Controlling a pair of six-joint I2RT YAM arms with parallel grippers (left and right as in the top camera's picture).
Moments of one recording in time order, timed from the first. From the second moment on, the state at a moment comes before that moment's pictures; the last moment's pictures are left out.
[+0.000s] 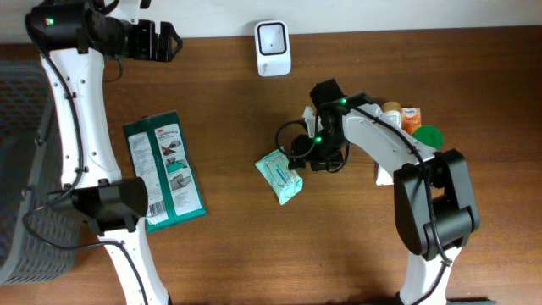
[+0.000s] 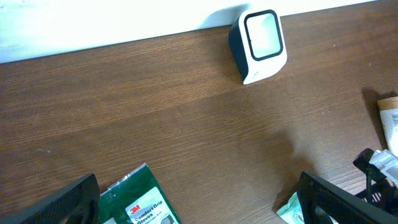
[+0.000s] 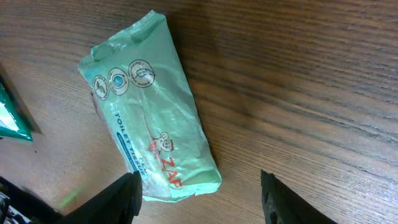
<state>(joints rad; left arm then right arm) 0.08 2.28 2.75 -1.43 0.39 0.20 0.34 2.04 1.47 -0.94 -0.44 0.24</state>
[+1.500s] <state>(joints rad) 0.08 2.28 2.75 -1.43 0.39 0.20 0.41 2.14 1.47 -0.91 -0.56 0.29</state>
